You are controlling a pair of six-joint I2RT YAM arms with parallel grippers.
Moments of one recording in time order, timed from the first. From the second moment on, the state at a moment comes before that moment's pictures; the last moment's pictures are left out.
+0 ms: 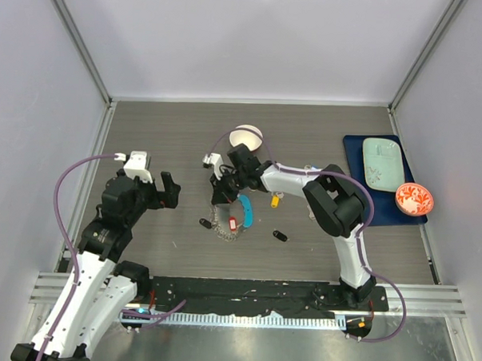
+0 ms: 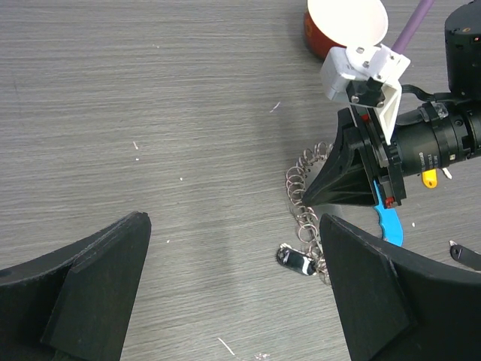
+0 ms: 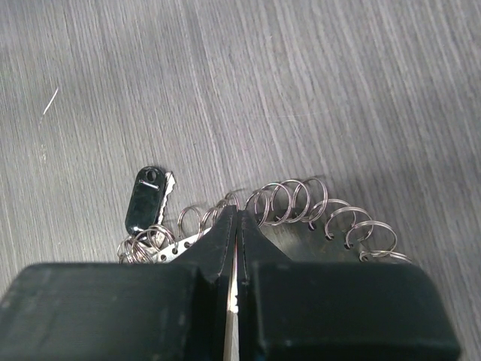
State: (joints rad) left arm -0.25 0.58 0.65 -0.45 -0.02 -0.21; right arm 0.77 2.10 1.40 -0.11 -0.62 -0.17
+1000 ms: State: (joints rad) left arm -0.25 0.57 0.65 -0.45 0.01 -0.21; right arm 0.80 2.10 1.42 -0.20 -0.63 -0.22
